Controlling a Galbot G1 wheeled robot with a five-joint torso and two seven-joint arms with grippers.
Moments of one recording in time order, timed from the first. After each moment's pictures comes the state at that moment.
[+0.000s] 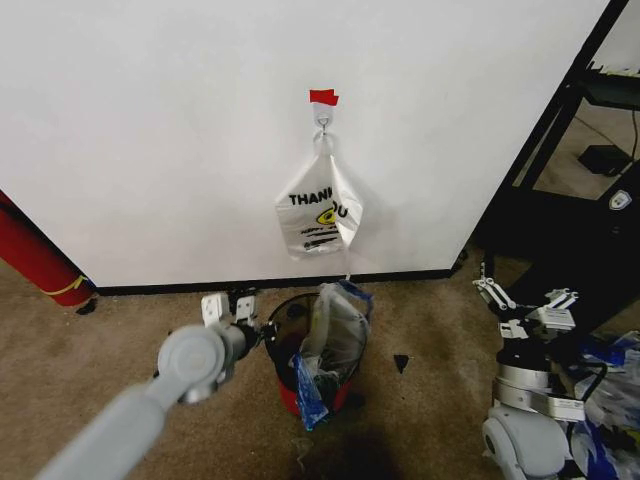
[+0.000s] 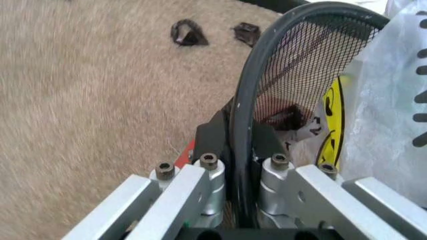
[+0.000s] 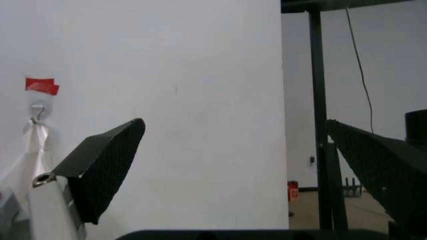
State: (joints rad) left arm 1.06 -0.95 -0.10 -2.02 -1.45 0.52 -0.76; right arm -1.47 1.27 0.54 2.04 0.13 0.59 0.27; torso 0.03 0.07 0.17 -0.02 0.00
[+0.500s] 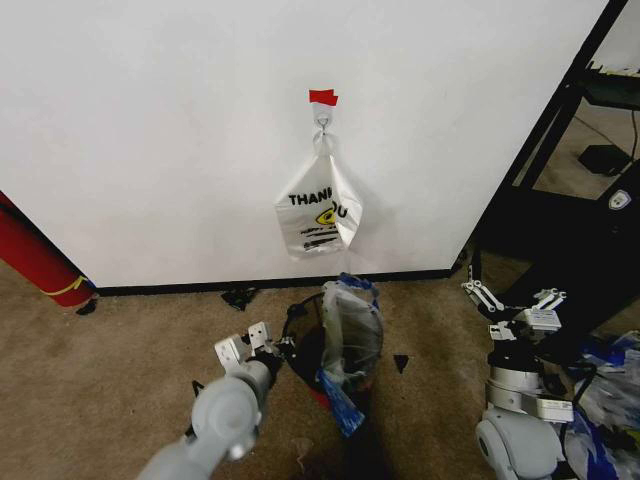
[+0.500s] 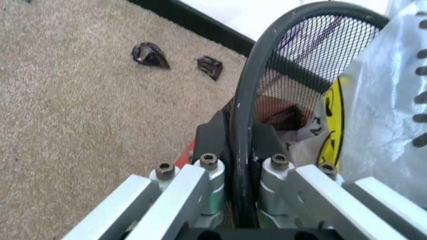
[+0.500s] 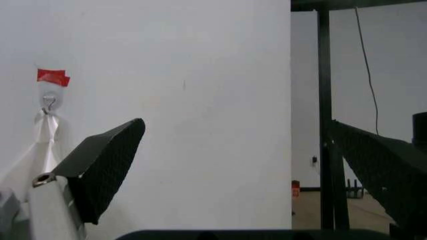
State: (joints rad) left arm 1.26 -1.20 -0.06 -2.01 -1.00 0.28 -0.58; right arm -1.49 1.27 0.54 2.04 0.10 0.59 0.26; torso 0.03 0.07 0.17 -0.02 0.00
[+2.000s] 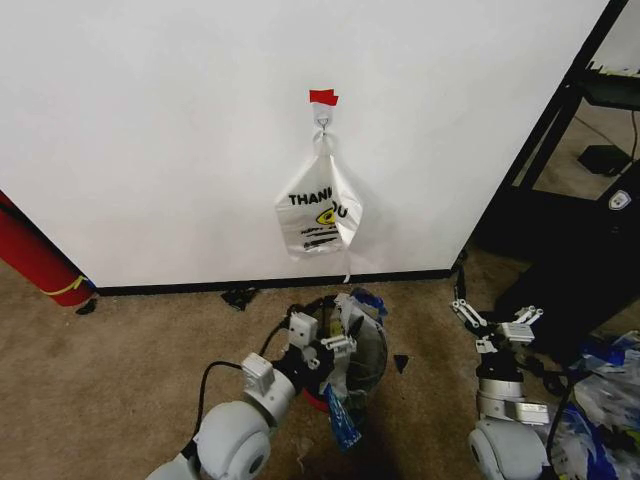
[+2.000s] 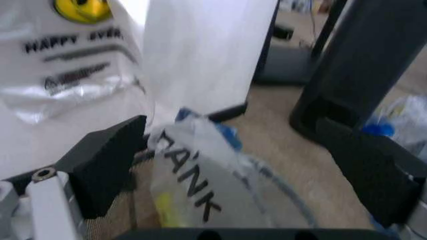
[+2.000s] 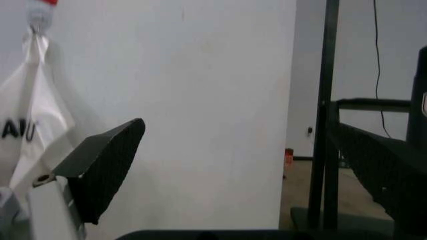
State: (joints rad) left arm 1.22 -1.08 0.04 -2.08 -0.42 0.19 -0.08; right arm -1.48 1.30 0.53 1.85 0.06 0.63 0.24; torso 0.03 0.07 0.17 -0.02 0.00
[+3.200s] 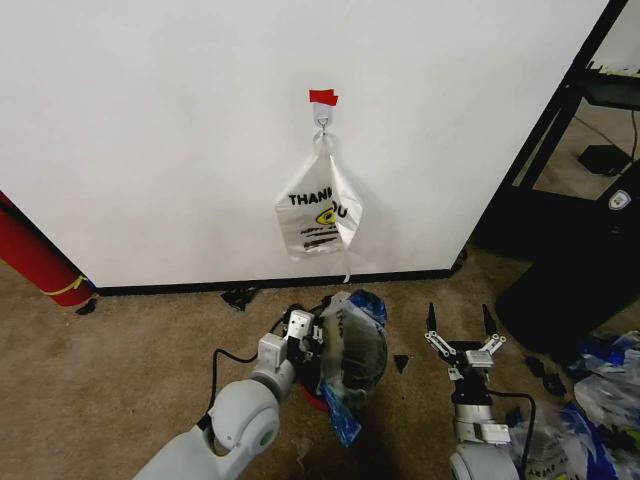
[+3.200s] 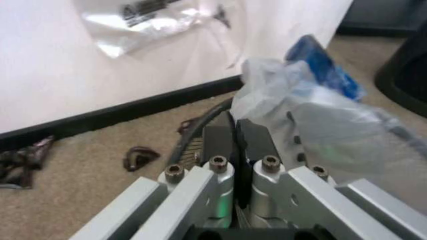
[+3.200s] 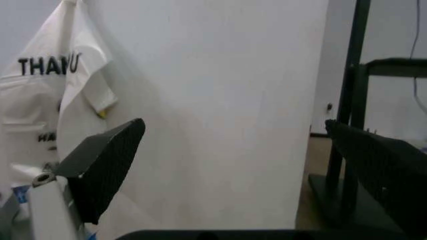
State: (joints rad) left arm 1.13 -1.08 0.04 -2.00 -0.51 0.37 -0.30; right arm -1.47 1.35 0.48 1.71 0.02 0.68 0.18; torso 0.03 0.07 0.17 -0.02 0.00
